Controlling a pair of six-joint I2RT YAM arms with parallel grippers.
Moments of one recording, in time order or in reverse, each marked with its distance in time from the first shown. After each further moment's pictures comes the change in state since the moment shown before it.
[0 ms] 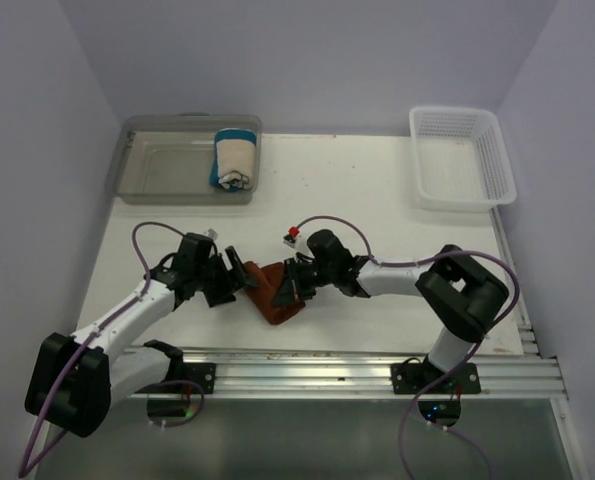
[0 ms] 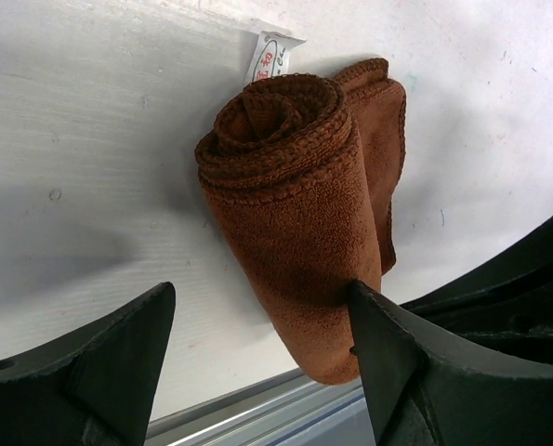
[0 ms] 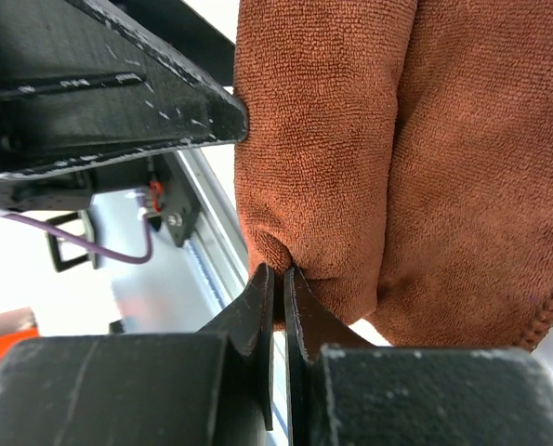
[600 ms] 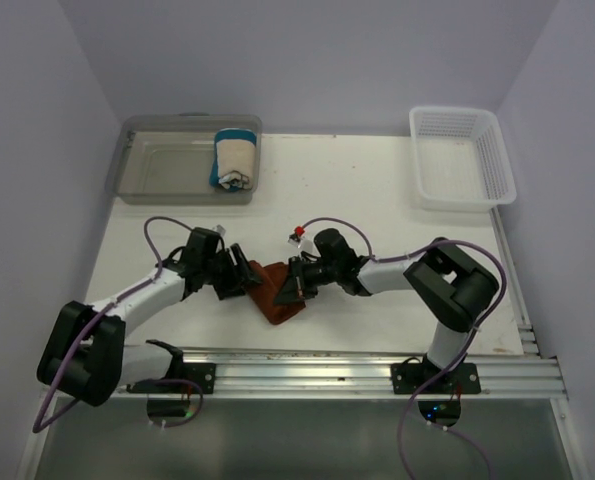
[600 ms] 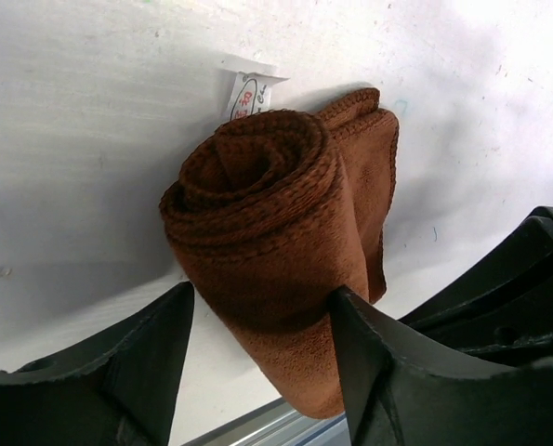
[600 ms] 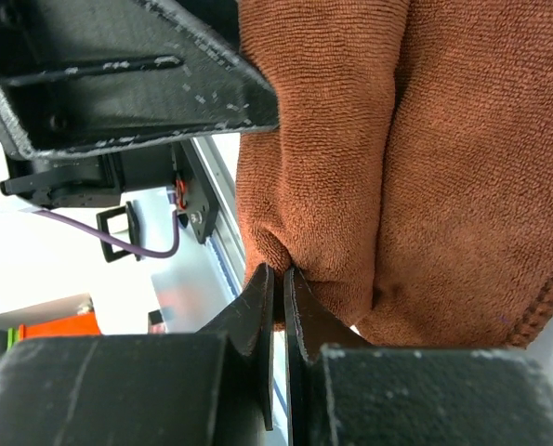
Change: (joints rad) left arm 0.000 0.160 0.014 0.140 0.041 0.002; right arm -0.065 0.080 -0.044 0.165 -0.135 0.083
